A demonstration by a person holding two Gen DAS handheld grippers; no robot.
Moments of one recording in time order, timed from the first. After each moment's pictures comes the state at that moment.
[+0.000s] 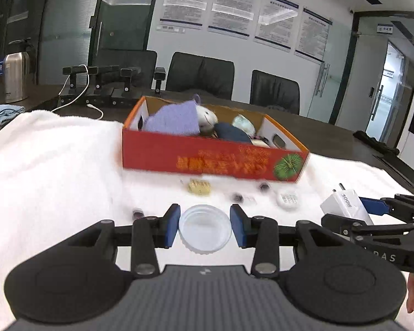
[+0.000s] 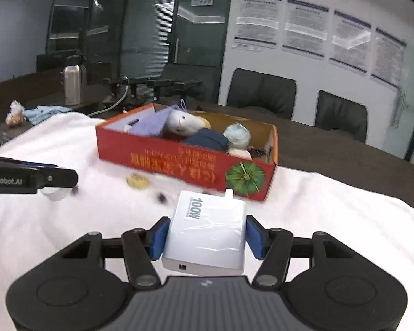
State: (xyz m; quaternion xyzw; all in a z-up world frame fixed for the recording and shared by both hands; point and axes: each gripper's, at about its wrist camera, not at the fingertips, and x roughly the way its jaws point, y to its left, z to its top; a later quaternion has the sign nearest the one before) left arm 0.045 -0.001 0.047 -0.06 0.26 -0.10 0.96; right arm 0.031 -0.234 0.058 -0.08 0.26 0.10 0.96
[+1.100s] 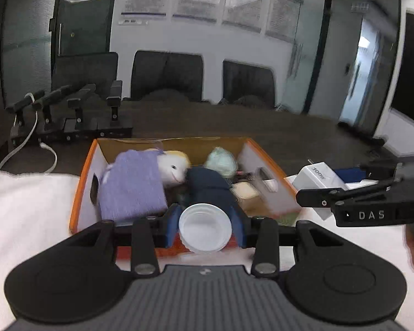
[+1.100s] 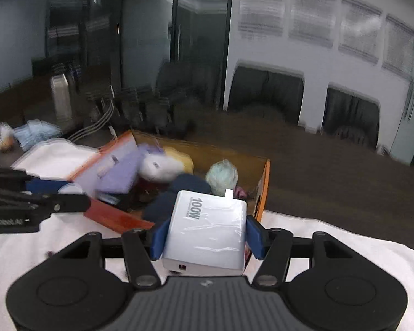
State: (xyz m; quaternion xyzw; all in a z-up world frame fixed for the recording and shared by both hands) left arm 0.204 -0.034 0.113 0.00 0.30 -0.16 0.94; right arm 0.200 -0.252 0.141 -0.07 0.34 0.12 0.93
